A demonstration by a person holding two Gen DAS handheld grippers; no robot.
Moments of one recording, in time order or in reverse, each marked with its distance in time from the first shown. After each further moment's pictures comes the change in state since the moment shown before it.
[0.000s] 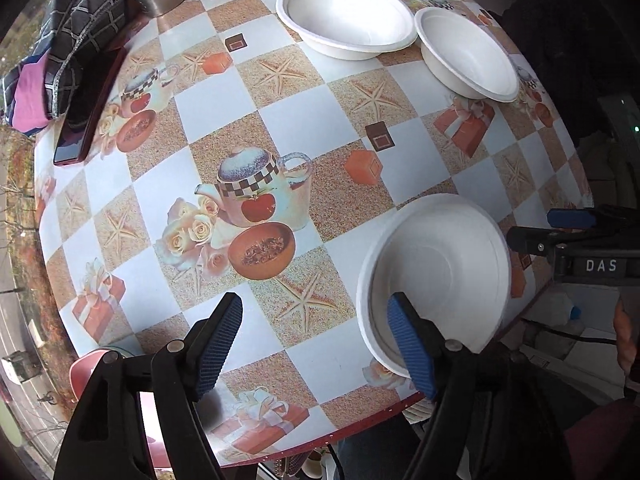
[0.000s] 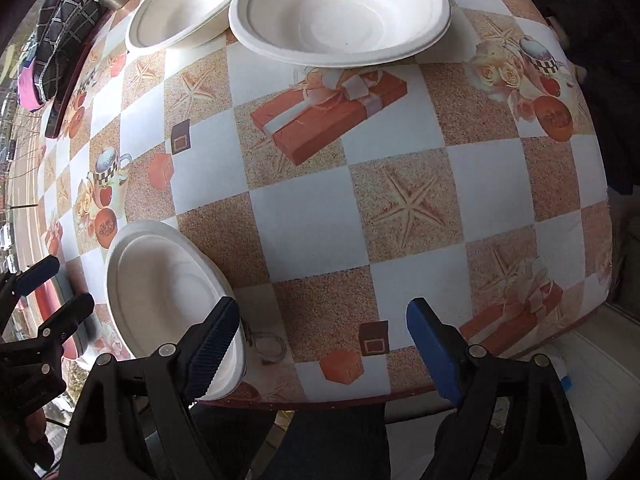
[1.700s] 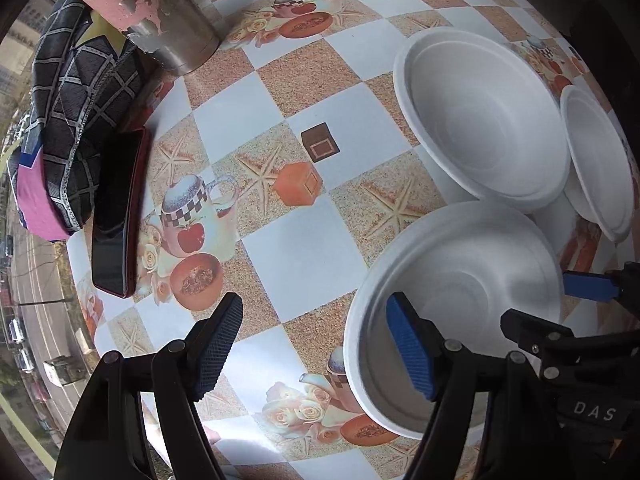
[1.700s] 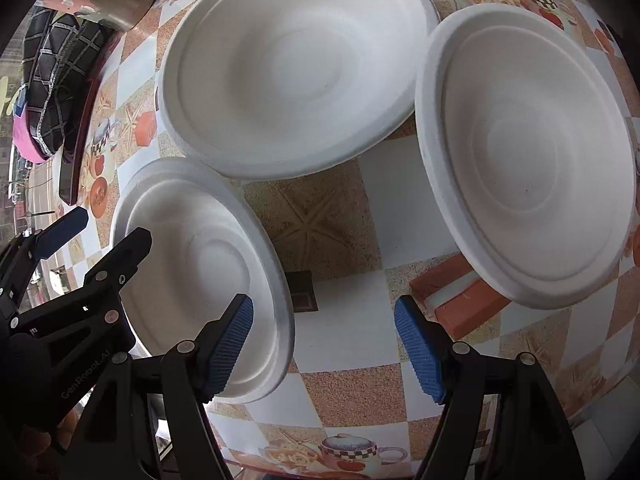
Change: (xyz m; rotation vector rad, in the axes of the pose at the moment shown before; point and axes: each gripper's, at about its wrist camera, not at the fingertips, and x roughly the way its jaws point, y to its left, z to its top) left arm 0.046 0.035 0.158 0.031 -0.014 0.224; right arm 0.011 0.112 0.152 -0.015 0.025 0.093
